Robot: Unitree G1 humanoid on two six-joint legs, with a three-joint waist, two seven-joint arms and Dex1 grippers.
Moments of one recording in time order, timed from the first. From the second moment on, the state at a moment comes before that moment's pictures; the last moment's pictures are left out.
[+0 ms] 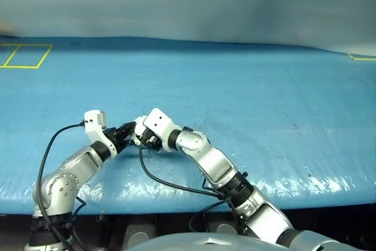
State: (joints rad) left arm 0.00 0.42 0.23 -0.27 -0.90 0.80 -0.20; right arm -0.45 0.04 0.57 0.05 -0.08 0.55 0.40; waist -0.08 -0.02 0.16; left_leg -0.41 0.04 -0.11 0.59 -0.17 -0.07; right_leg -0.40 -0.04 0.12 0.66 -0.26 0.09
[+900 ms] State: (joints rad) left arm -0.04 0.54 0.15 -0.28 -0.71 0.83 -0.44; right arm -0.33 -0.02 0.47 -0.19 0.01 0.73 0.45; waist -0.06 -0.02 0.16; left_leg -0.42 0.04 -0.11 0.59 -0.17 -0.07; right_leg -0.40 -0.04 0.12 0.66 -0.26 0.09
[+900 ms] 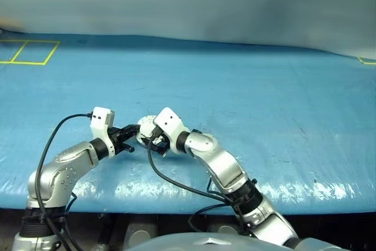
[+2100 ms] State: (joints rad) left arm -0.05 0.52 0.11 -0.28 -0.66 0.83 -0.53; right arm -0.35 0.15 -0.10 -0.08 0.87 1.27 -0.05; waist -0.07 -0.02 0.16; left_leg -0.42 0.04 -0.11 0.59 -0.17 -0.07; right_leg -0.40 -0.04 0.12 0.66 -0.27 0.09
